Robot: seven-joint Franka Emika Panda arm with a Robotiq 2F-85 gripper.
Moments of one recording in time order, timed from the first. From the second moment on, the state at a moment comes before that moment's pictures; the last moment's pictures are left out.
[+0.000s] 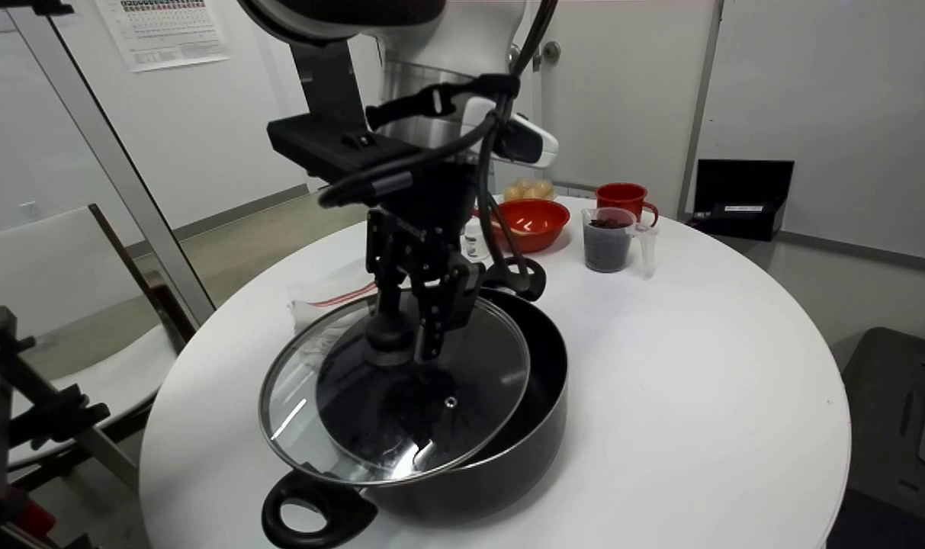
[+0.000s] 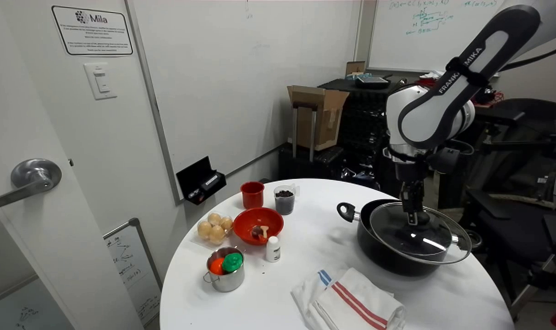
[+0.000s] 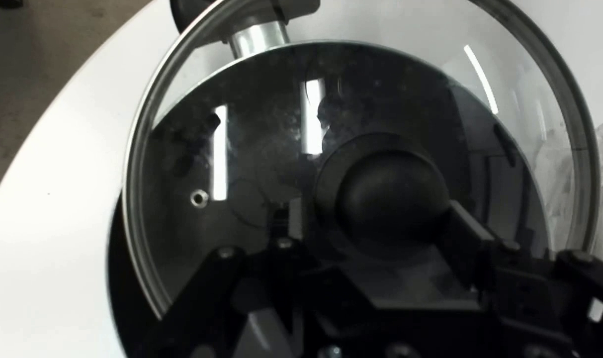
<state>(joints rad) -0.21 0.63 -0.07 -2.07 0.04 2.37 -0.24</state>
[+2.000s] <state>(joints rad) -0.01 0.40 0.03 -2.11 -0.14 2.37 -0.24</state>
